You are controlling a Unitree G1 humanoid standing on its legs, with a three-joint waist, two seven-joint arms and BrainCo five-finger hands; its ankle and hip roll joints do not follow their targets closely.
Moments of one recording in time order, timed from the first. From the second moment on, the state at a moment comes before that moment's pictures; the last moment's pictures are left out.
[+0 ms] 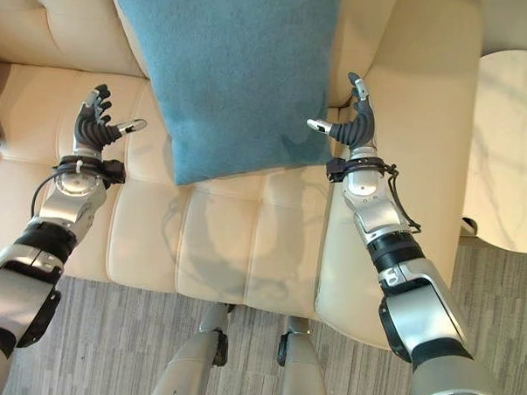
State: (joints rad) left arm -0.83 0.65 -0.30 0.81 -0.45 -0.27 0.26; right arm -0.90 -0.54 0.33 0.59 0.26 -0.18 -0.36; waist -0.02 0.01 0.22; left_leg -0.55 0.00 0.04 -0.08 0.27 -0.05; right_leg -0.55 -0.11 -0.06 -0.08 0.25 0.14
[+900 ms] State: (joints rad) left arm 0.27 0.36 0.00 0.65 -0.28 -0.20 -0.01; right arm 0.21 -0.44 -0.01 0.55 0.04 -0.16 0.02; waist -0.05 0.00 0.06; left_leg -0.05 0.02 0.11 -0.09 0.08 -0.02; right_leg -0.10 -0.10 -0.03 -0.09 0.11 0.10
